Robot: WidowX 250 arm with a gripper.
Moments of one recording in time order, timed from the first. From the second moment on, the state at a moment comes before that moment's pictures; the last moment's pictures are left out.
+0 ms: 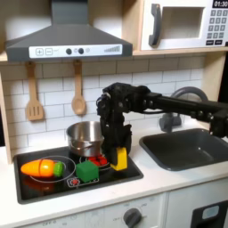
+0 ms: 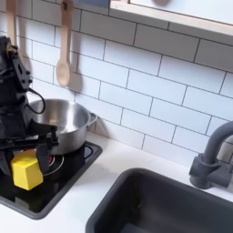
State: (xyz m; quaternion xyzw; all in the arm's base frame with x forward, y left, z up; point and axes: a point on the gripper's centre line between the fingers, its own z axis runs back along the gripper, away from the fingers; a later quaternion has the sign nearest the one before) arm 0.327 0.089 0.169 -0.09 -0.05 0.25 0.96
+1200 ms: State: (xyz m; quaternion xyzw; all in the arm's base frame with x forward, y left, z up) arm 0.305 0.088 0.218 -0.10 -0.10 0.23 0.96
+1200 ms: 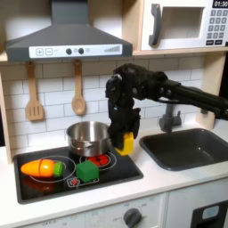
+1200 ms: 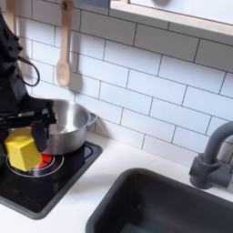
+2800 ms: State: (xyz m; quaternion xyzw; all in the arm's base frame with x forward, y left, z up) arm 0.316 0.150 0.209 -0.07 -0.10 0.29 0.95
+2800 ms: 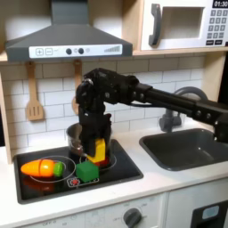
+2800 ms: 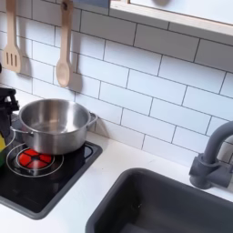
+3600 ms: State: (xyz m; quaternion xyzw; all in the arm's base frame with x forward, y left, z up) arm 0.319 0.159 0.200 -0.06 -0.09 0.29 0.95
